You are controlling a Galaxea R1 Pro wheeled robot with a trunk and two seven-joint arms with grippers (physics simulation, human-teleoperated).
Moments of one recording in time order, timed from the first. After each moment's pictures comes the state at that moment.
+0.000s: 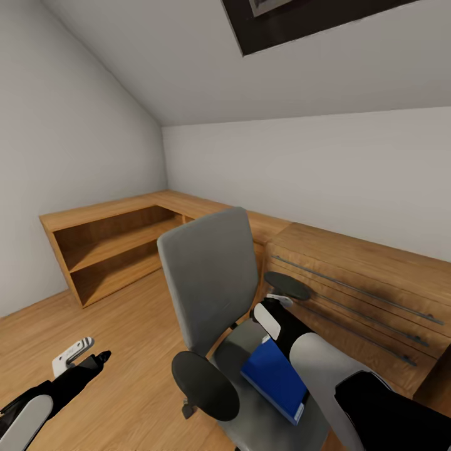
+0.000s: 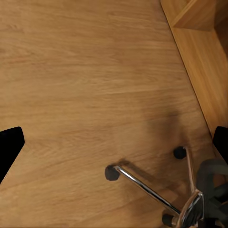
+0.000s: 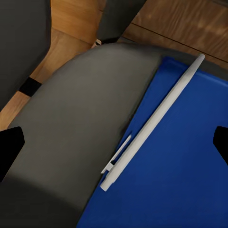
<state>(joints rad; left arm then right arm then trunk) -0.08 0.37 -0.04 -1.56 1.14 0.42 0.62 -0.95 0.17 0.35 -0.38 -0.65 0.46 -0.61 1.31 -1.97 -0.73</state>
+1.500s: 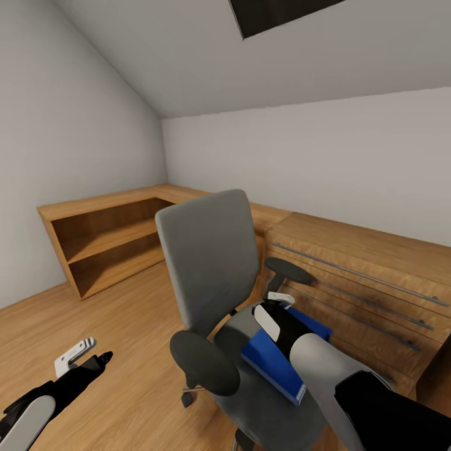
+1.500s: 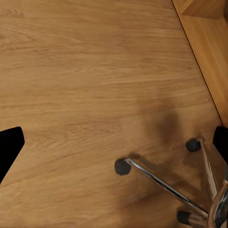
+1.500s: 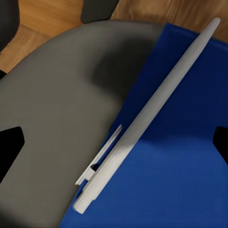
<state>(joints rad) -0.08 0.37 -0.06 -1.56 1.14 0.42 0.63 -0.95 0.17 0.35 -0.36 -0.60 0.38 -0.61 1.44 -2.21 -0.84</state>
